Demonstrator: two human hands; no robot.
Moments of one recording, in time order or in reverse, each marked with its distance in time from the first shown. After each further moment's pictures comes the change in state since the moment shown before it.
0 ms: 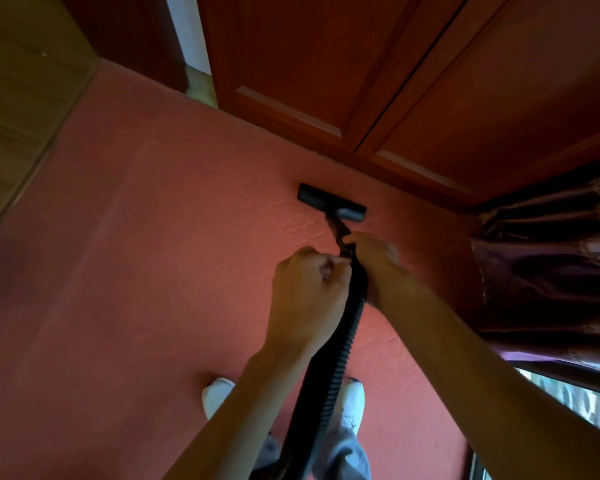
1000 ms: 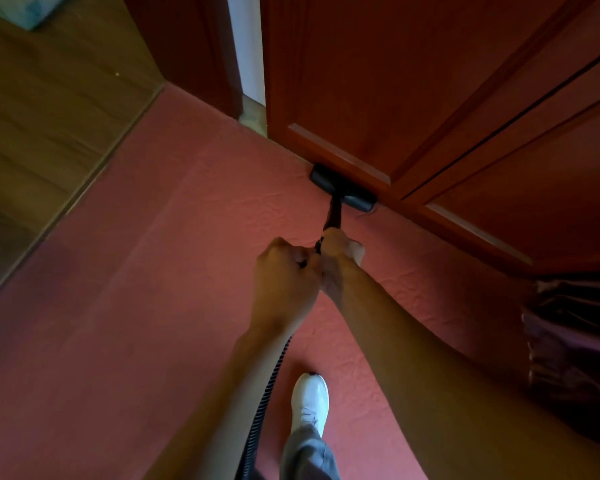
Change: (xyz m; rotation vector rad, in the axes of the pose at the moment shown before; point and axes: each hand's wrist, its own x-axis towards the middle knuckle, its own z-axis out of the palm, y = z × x) left_hand 0.133 -0.017 -0.047 0.194 0.193 -0.093; right_hand 0.072 -0.062 0.155 -0.020 0.028 0.018
